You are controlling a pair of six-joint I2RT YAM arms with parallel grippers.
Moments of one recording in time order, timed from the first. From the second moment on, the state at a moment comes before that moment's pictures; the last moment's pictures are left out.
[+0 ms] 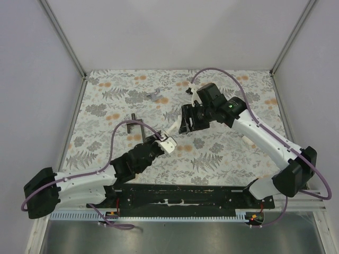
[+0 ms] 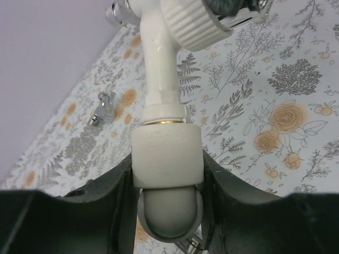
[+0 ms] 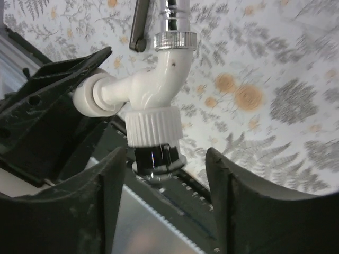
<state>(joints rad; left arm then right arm) -1.09 1.04 0.39 0.47 -0.50 0.52 0.67 1.47 1.43 -0.87 -0.31 0.45</state>
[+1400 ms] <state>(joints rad) -0.47 1.03 0.58 0.66 1.03 -0.71 0.64 1.08 1.11 -0.36 -0.77 -0.25</state>
